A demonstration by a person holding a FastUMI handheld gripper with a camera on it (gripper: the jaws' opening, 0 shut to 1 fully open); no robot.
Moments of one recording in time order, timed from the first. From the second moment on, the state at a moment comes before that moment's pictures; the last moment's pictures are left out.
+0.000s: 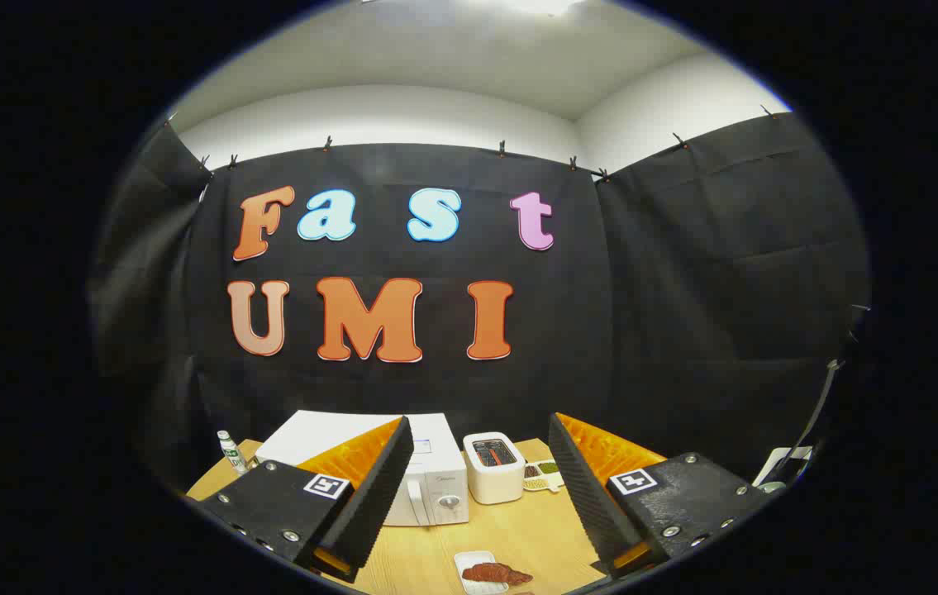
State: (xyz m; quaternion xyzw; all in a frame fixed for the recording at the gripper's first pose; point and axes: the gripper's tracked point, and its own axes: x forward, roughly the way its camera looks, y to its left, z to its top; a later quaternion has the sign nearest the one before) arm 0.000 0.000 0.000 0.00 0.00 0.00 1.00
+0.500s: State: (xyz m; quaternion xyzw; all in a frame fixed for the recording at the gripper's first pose) arm 0.033 -0.037 -0.016 0.01 0.01 0.03 1.00
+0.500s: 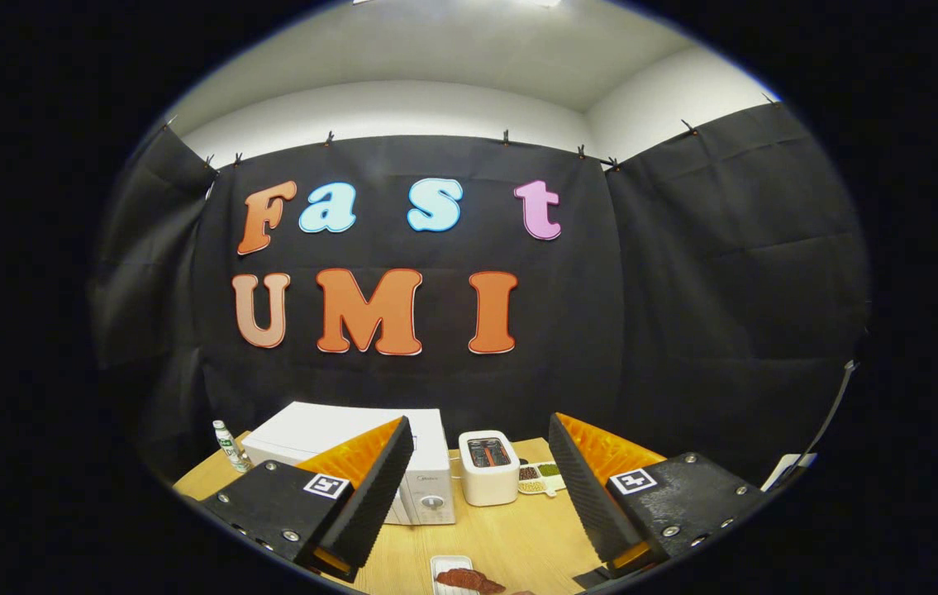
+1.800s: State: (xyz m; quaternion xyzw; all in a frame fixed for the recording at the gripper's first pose) arm 0.113 0.105 -0.205 -0.04 0.14 0.17 0.97
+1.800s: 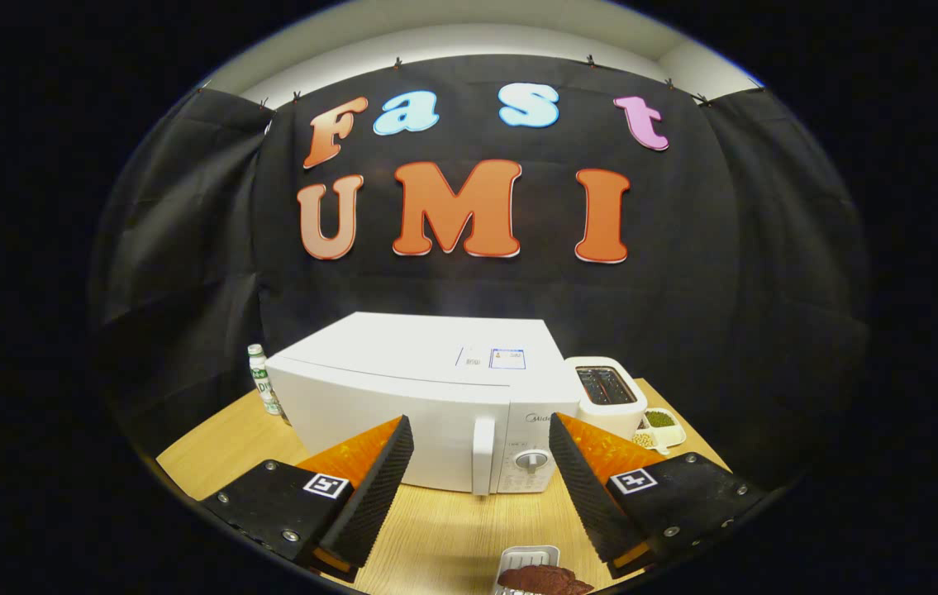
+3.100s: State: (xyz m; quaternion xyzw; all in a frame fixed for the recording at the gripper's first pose) arm 0.176 0.122 -0.342 -0.03 0.25 0.13 0.96
